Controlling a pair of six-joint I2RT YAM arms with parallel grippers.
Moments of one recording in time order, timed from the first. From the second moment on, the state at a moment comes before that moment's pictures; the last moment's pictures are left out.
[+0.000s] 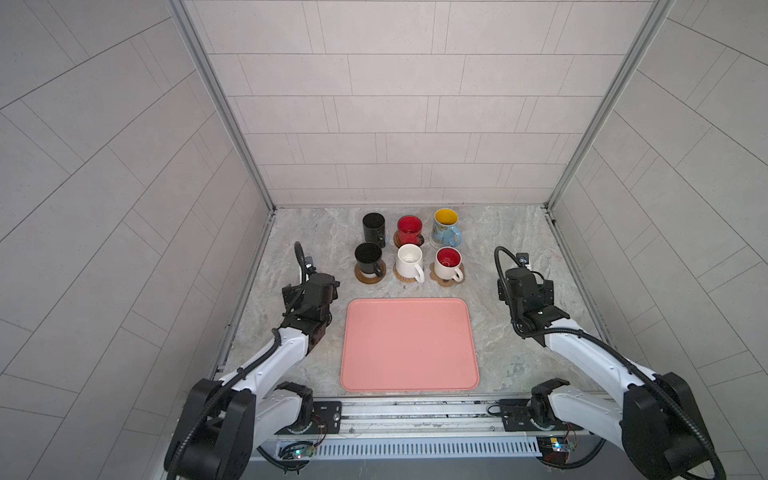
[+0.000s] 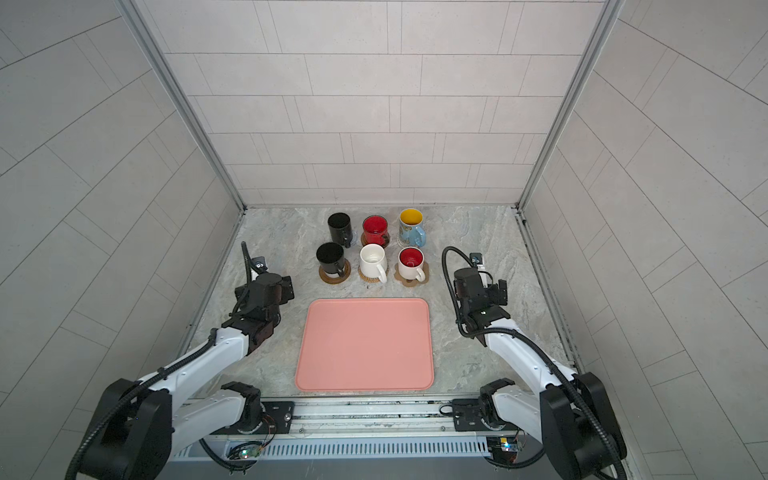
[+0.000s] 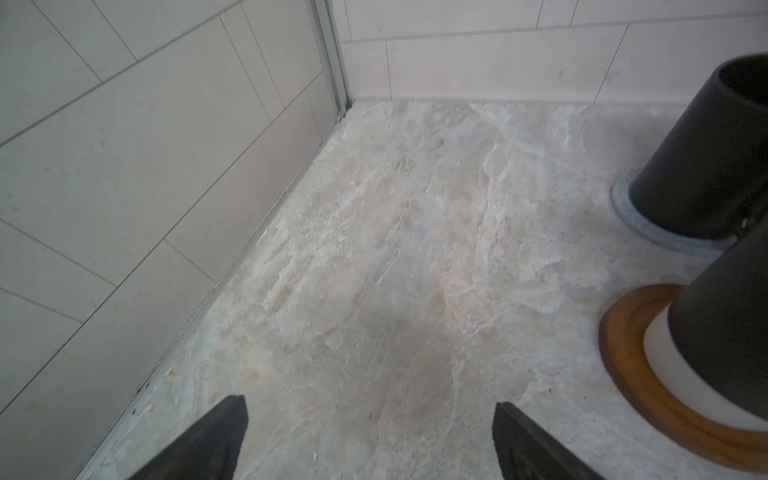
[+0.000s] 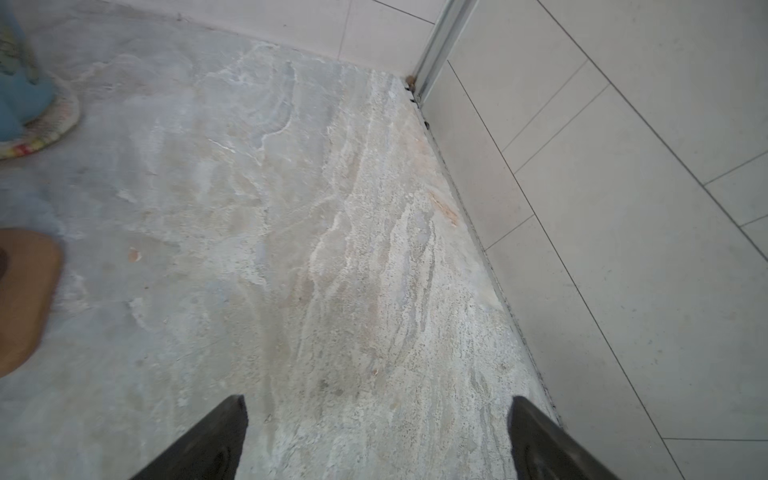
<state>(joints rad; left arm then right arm) -0.25 1.13 0.43 0.16 -0.66 -0.18 0.21 1.12 0.51 -0.05 0.67 0.08</state>
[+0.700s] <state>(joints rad) -0.10 1.54 0.38 0.75 -0.43 -0.06 0.08 1.49 0.44 0.54 0.52 0.05</state>
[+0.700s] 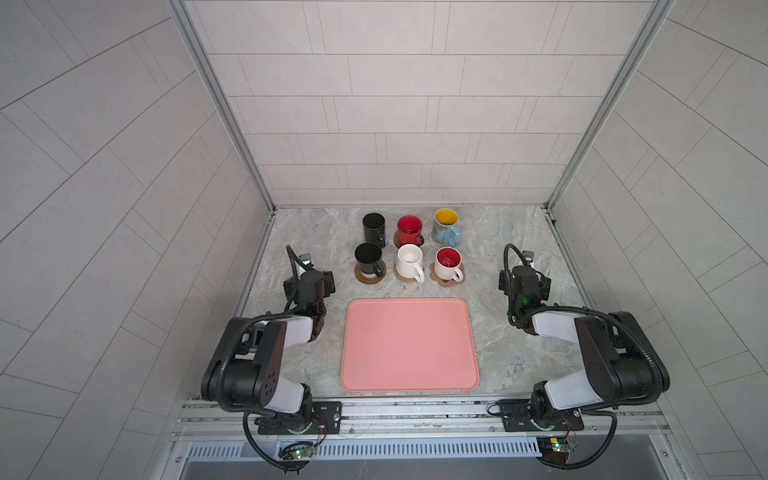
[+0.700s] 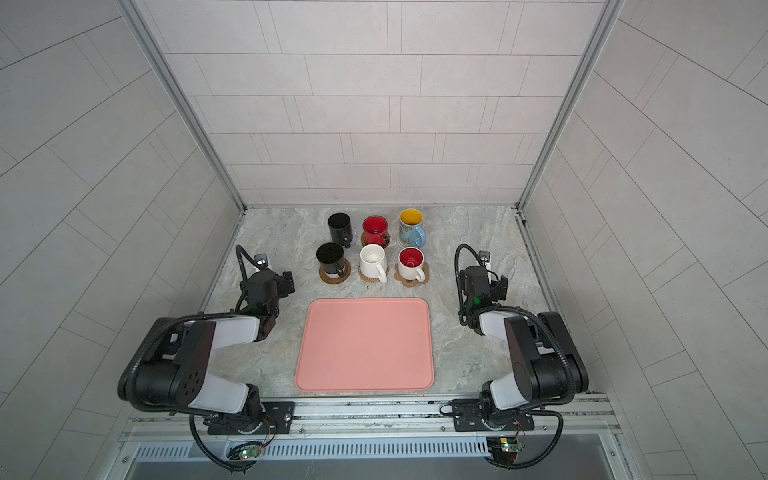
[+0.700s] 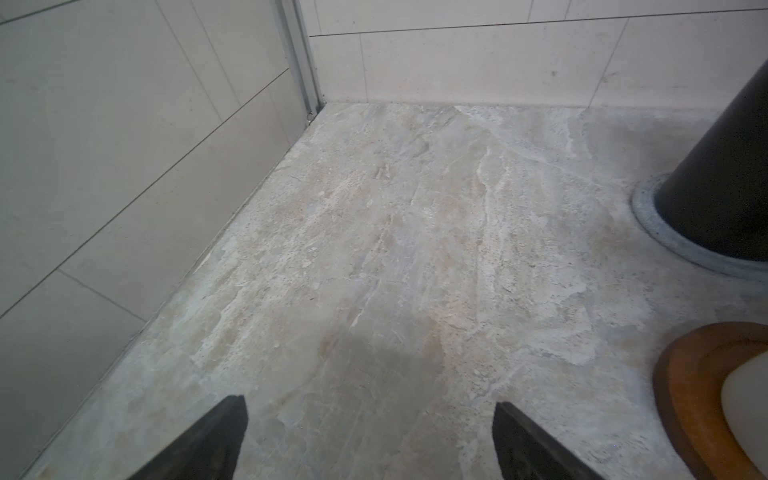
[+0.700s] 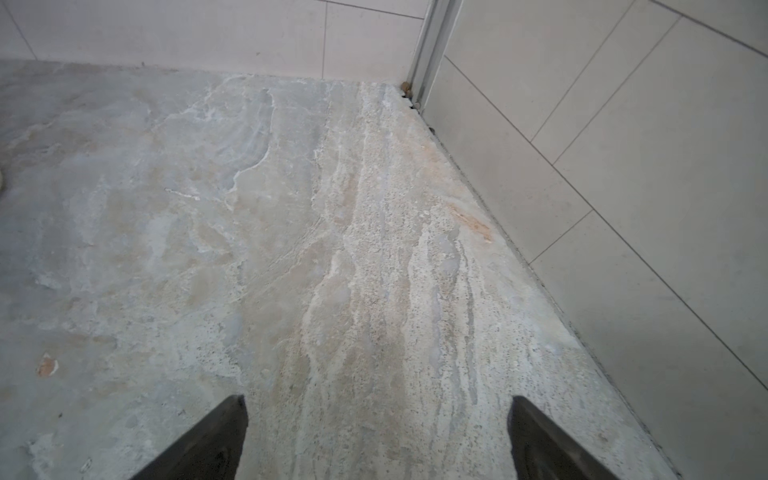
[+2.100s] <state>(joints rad) -0.06 1.59 0.41 0.79 -0.28 -0.03 0.08 1.51 0.43 0.65 0.47 0.03</state>
